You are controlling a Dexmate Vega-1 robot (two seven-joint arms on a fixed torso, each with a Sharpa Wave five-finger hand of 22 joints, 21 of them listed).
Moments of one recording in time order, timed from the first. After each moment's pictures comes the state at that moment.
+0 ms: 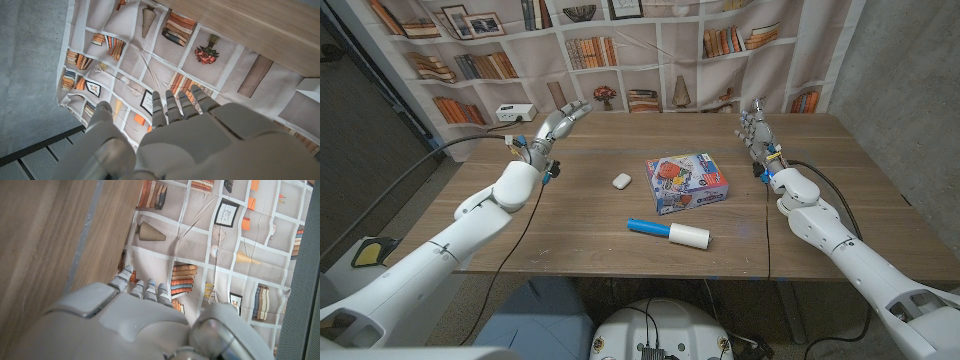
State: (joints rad) left arm 0.94 0.80 0.33 -1.73 -0.06 -0.13 0.29; left_hand 0.29 0.10 0.37 -0.15 0.18 0.28 -0.04 0.22 0.18 0.19 -0.04 0.25 0.20 0.10 -0.03 0.20 0.18 0.13 0.03 0.20 0.17; right arm -0.82 -0.53 -0.36 -1.34 0.62 0.29 0.00; right_hand 0.21 0.07 -0.17 0.01 0.23 -0.04 0.03 0.20 0.19 -0.04 0.05 0.20 0.19 -0.16 -0.01 0.20 0.19 0.05 0.06 0.18 0.17
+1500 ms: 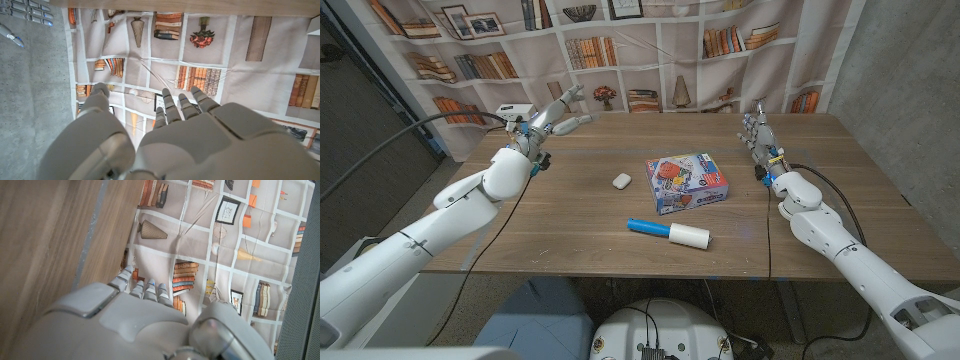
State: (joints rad) left arm 0.98 0.94 0.30 -1.92 0.14 0.06 0.28; left_hand 0.50 -0.02 0.45 -0.16 0.18 -0.06 -0.12 0.16 0.19 0.25 -0.10 0.25 0.22 0.07 -0.05 0.18 0.17 0.10 0.02 0.19 0.17; right arm -0.85 -0.54 -0.34 -1.36 0.63 0.29 -0.01; right_hand 0.22 0.07 -0.17 0.01 0.22 -0.04 0.03 0.20 0.19 -0.04 0.05 0.20 0.19 -0.16 -0.01 0.20 0.19 0.05 0.07 0.18 0.17
